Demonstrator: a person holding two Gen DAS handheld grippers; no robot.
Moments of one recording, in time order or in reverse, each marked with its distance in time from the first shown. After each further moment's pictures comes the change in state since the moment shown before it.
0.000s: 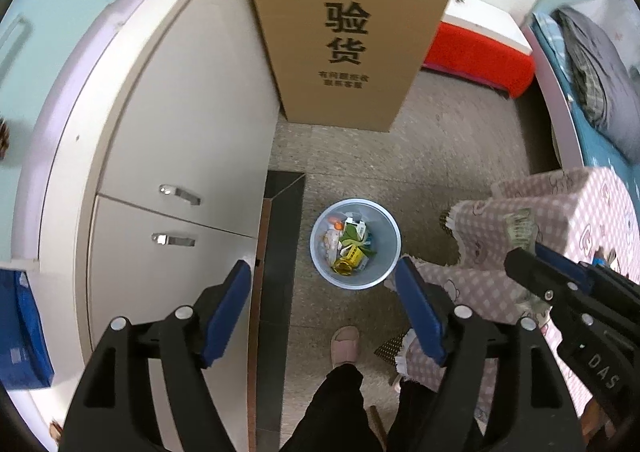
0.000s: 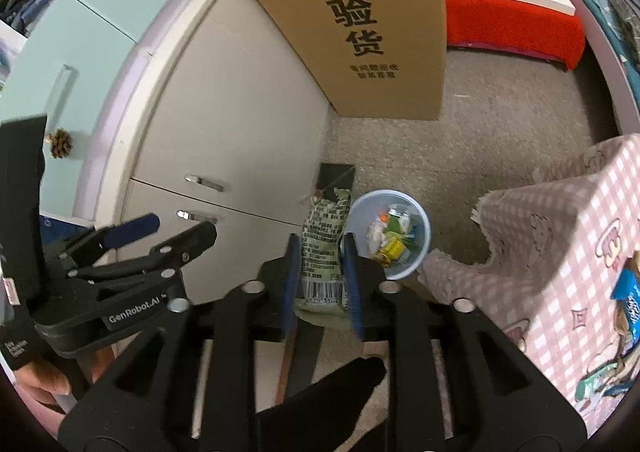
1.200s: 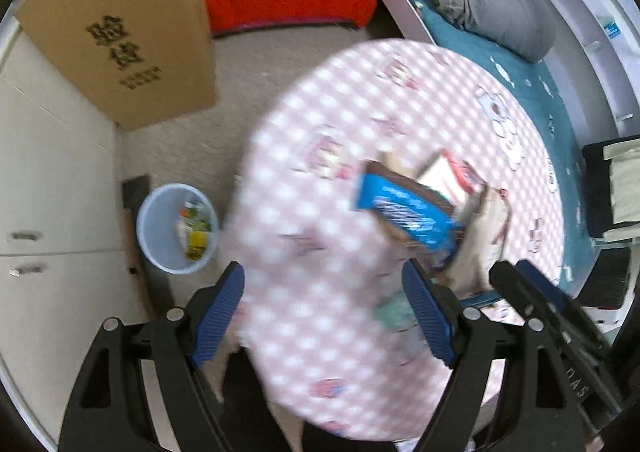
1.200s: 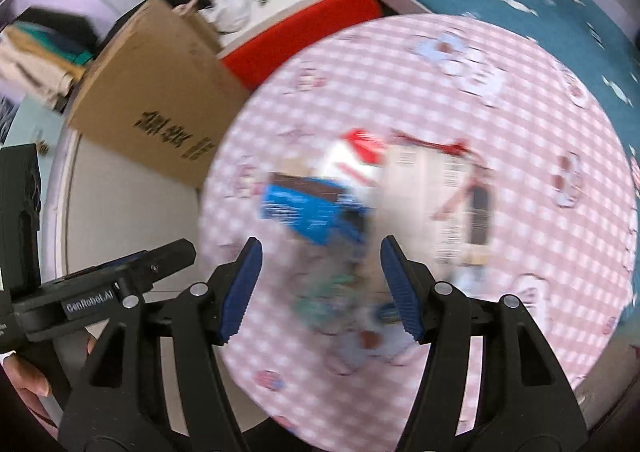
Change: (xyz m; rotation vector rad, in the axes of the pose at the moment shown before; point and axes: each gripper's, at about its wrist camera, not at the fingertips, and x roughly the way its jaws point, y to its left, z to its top) left arm -0.009 -0.346 -0.081 0.320 0.132 -0.307; right arm -0.190 -0.304 -0.168 0.520 -0.223 -0.251
